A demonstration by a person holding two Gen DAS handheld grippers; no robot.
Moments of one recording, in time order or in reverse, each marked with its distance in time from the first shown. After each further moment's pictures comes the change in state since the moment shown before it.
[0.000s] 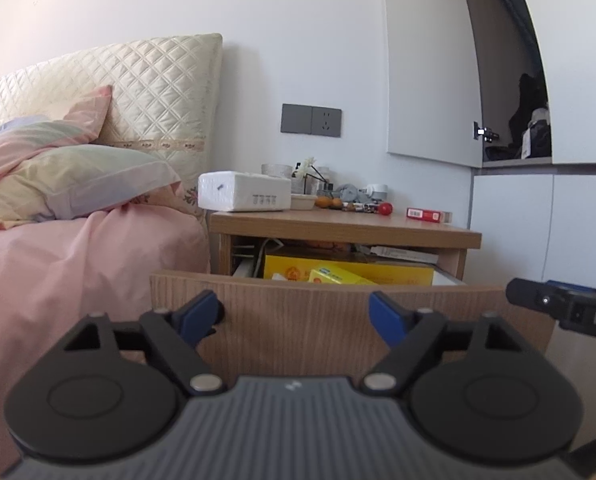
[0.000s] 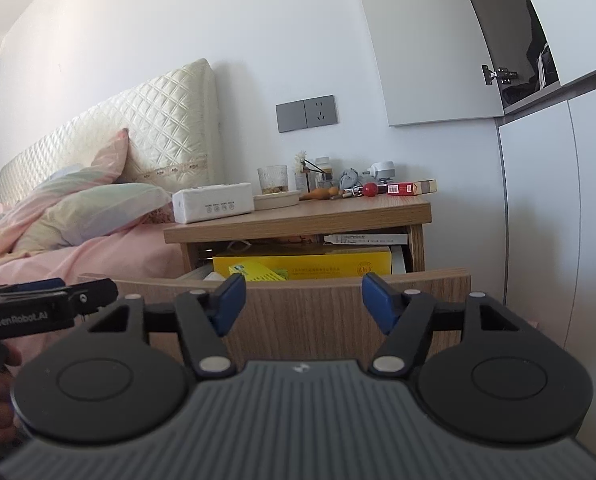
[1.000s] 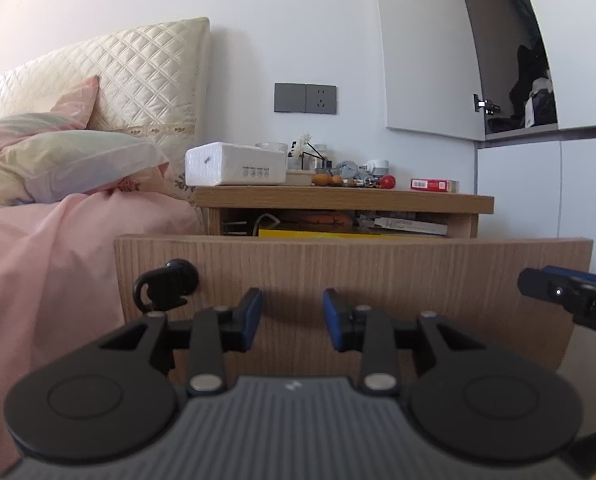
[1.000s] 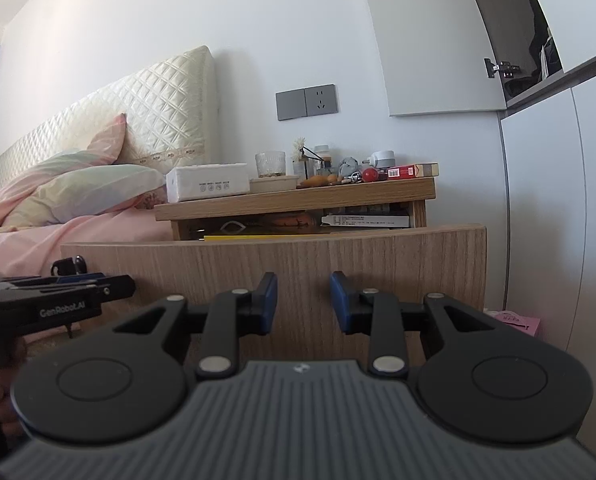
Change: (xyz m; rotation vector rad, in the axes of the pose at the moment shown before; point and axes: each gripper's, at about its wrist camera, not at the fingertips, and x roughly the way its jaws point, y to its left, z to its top) left arm 0.037 -0.013 -0.031 0.058 0.014 0.013; right arm 0.017 -0.003 -0.034 -0.024 -0.008 -0.013
